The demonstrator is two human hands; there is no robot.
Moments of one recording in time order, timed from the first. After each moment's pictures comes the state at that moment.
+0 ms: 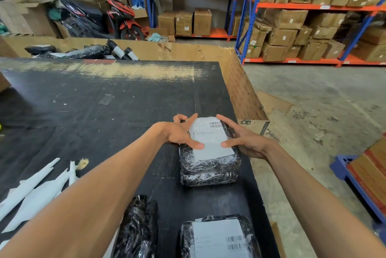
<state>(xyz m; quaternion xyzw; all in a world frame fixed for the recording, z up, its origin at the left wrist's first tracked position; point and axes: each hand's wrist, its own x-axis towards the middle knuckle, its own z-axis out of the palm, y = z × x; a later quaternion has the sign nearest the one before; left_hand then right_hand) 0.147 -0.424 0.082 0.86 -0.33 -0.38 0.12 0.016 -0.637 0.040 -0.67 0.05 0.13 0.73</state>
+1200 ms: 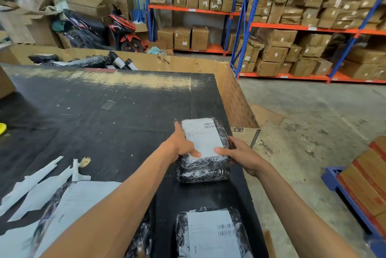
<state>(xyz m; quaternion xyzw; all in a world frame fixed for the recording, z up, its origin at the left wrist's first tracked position) 0.060 -0.412 0.098 0.83 -0.12 -0.34 0.42 -0.036 -0.602 0.042 -0.75 0.16 0.00 0.65</state>
